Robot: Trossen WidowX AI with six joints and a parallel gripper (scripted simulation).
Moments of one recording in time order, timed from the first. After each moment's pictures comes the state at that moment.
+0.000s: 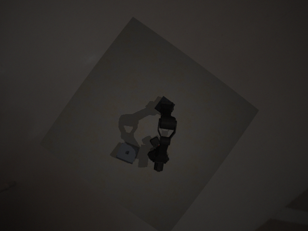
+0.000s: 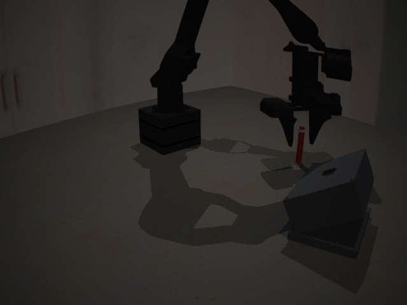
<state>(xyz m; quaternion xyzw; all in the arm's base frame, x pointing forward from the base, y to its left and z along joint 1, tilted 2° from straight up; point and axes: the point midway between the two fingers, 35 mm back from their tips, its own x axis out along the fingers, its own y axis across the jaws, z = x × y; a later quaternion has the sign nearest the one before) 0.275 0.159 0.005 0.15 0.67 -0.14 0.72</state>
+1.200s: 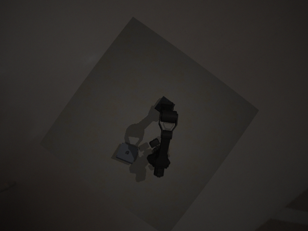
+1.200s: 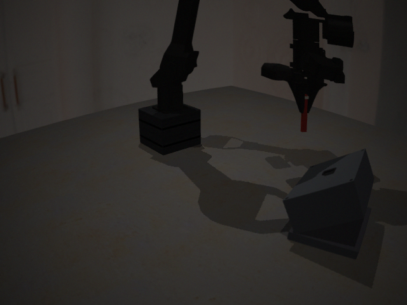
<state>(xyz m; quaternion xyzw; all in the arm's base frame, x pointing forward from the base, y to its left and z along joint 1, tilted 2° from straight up) 0.272 0.158 0.078 0.15 0.67 -0.14 0.72</state>
